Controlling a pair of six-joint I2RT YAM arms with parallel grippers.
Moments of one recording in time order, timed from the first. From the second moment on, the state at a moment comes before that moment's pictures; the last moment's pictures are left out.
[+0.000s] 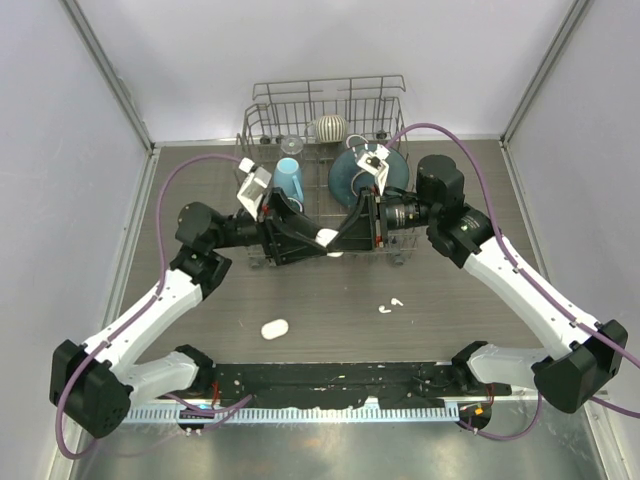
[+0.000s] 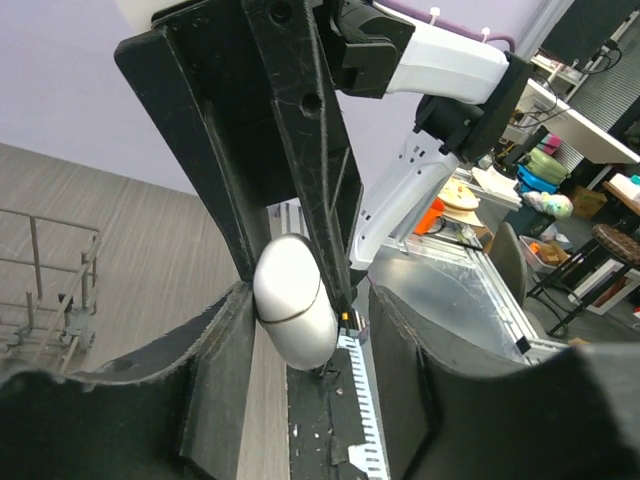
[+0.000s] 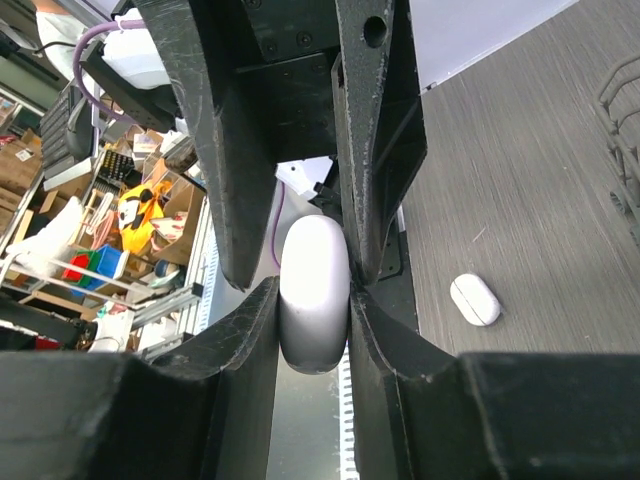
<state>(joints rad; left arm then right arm) -0.53 1.07 0.82 0.68 1.02 -0.74 0.57 1.21 1.19 -0.14 -1.05 0.51</state>
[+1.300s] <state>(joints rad) -0.57 1.02 0.89 0.37 0.85 -0.46 0.56 1.09 1.10 -0.07 -0.89 0.59</state>
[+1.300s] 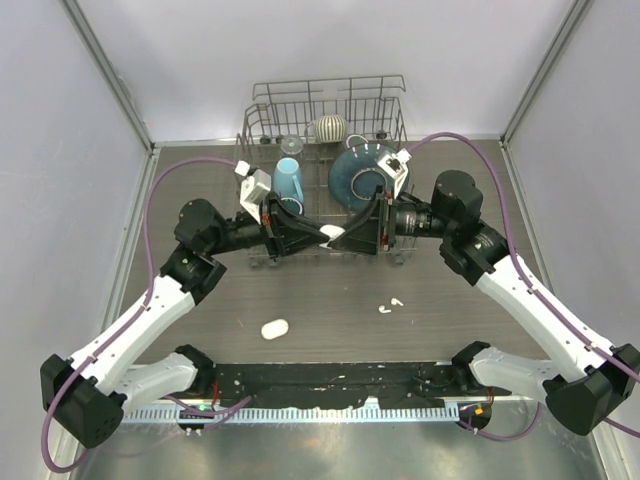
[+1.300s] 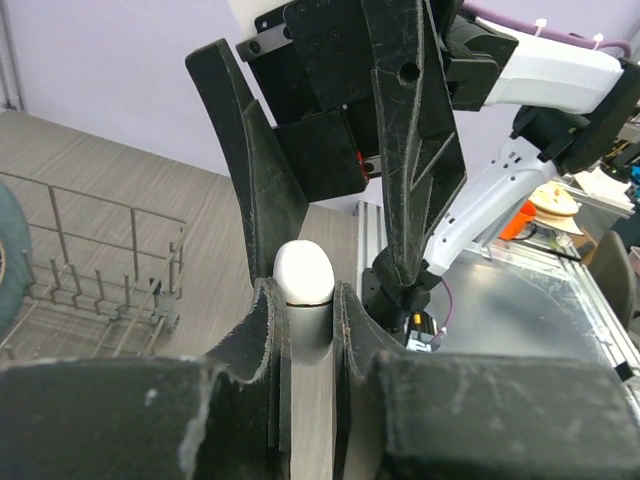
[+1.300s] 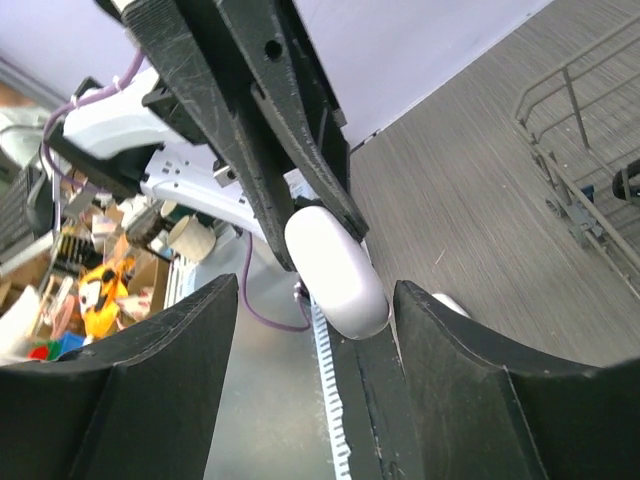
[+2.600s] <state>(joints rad) -0.57 0.91 0.81 0.42 0.64 -0.22 0.62 1.02 0.78 0.32 -0.36 1.72</state>
